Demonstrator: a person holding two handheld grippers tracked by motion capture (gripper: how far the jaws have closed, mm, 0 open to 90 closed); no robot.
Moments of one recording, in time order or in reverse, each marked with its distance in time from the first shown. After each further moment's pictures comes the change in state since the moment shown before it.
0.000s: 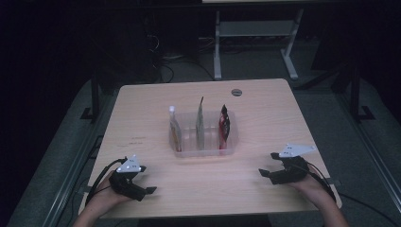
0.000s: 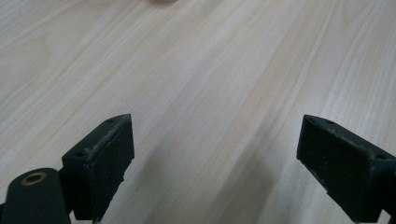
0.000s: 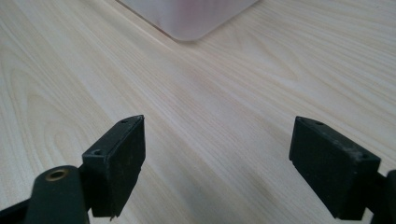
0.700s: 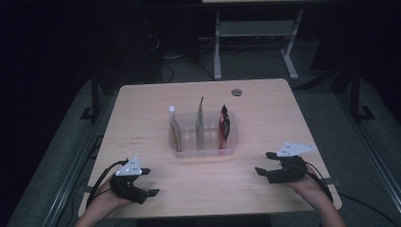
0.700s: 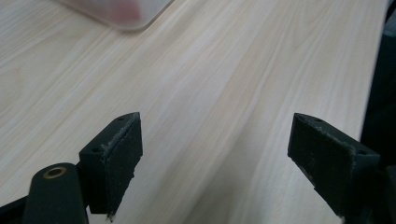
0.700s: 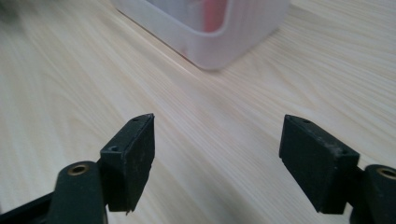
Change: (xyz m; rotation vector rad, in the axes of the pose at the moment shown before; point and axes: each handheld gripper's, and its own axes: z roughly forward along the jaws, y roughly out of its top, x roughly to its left) left arm -0.016 0.009 -0.010 -0.028 -0.038 0.026; right arm 0.016 0.016 -0.009 -0.024 0.012 -0.005
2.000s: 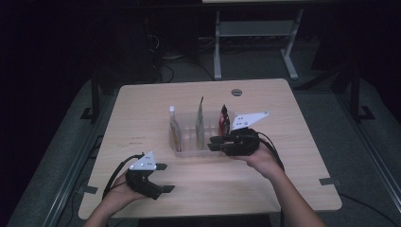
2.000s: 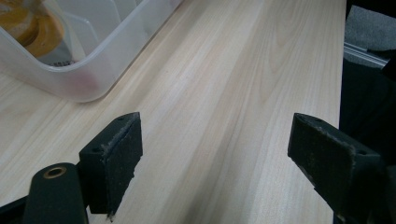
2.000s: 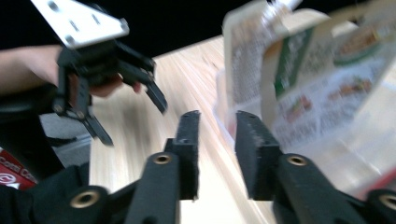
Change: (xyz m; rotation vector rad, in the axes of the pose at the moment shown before) left arm -0.012 0.038 0.023 -0.088 -0.111 0.056; right arm 0.050 0.129 0.055 -0.145 0.375 -0.106
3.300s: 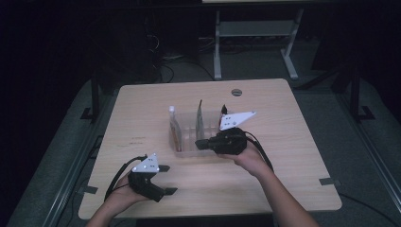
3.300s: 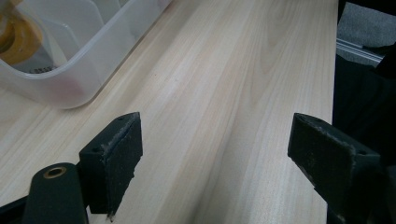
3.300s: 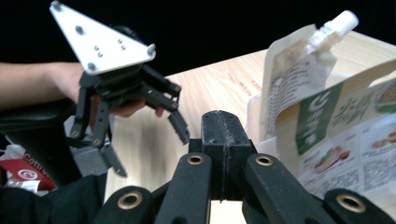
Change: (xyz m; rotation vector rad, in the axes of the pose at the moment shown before) left arm -0.006 0.002 0.005 0.015 -0.016 0.026; right arm 0.007 0.016 0.029 -0.056 0.118 -0.051
